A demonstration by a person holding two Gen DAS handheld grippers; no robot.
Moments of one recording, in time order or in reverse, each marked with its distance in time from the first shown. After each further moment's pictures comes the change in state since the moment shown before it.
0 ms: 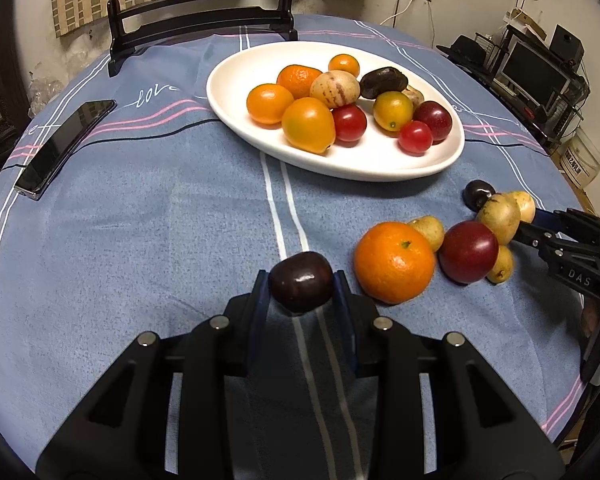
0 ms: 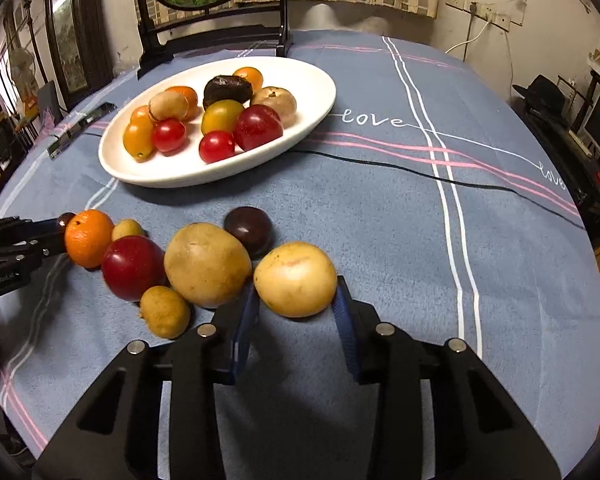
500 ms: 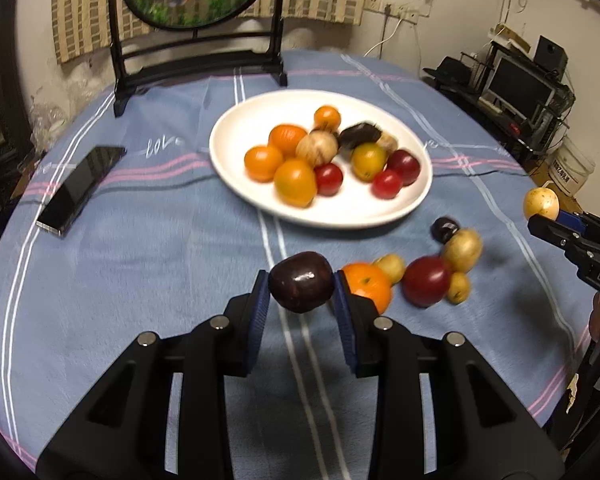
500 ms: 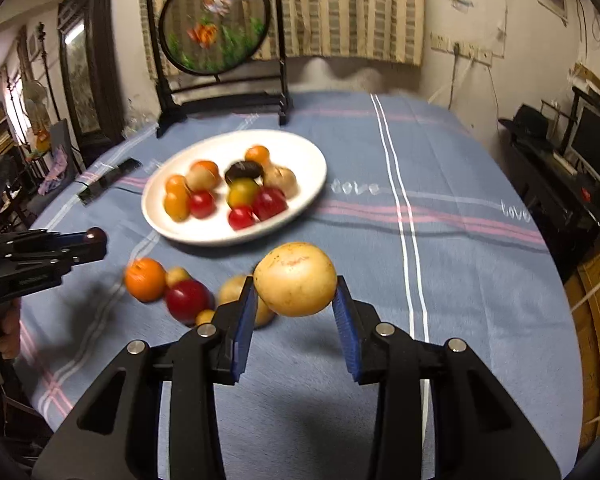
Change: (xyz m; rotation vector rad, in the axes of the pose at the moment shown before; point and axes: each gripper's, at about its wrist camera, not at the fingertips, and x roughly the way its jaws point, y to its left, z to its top) left arm -0.050 -0.010 0.021 0.036 -0.101 -0.017; right arm -0.079 0.003 0.011 0.006 -0.190 0.020
